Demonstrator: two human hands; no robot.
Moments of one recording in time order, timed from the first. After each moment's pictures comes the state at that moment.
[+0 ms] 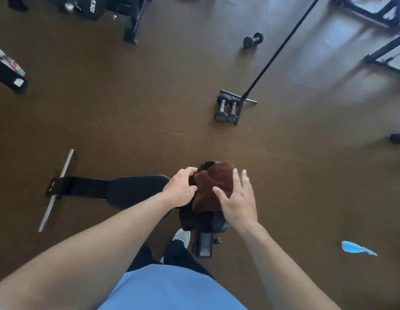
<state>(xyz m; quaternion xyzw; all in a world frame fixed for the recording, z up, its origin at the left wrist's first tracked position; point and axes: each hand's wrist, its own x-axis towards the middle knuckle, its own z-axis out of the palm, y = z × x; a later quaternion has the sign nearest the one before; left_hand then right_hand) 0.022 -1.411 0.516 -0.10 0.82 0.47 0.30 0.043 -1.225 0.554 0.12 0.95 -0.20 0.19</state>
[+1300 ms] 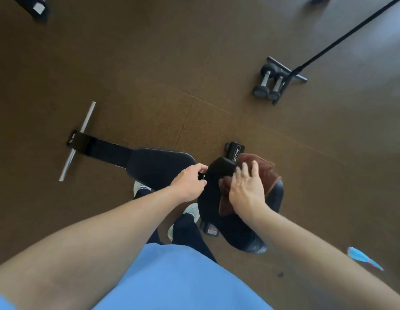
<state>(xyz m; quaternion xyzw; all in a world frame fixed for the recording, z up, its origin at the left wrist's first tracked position) 0.005 -1.474 0.429 -0.20 0.76 0.51 0.35 -0.040 -1.301 0.467 -0.27 0.82 0.37 0.34</state>
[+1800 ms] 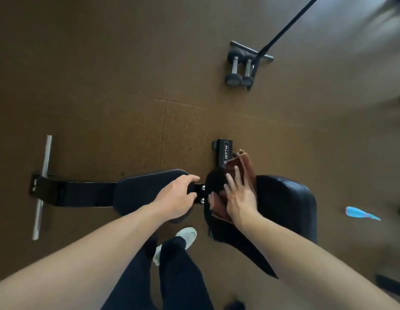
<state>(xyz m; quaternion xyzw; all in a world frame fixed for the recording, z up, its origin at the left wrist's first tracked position) -0.043 -1.541 0.351 -0.04 0.80 0.45 0.39 -0.060 -1.334 0.362 -0.25 0.72 0.48 0.44</state>
